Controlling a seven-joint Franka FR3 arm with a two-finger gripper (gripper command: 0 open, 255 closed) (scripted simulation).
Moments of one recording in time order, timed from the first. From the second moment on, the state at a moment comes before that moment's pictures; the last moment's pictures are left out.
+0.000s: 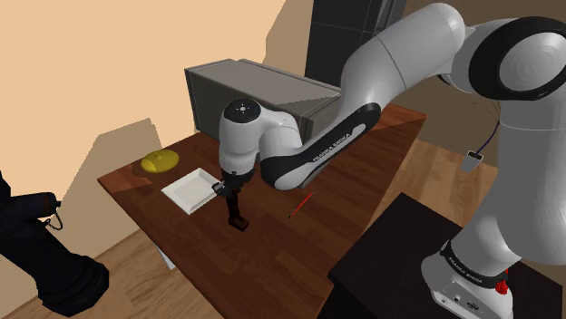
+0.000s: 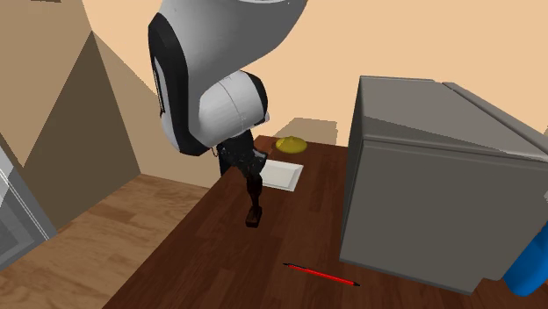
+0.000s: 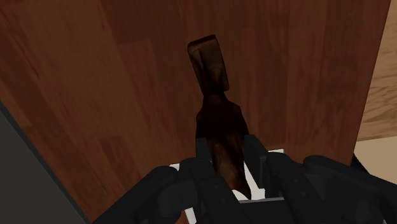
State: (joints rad) arm 0.22 0.46 0.40 -1.90 -0.64 2.46 1.01
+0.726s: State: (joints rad) arm 0.19 0.40 0.43 -1.89 -0.58 2.41 0.96
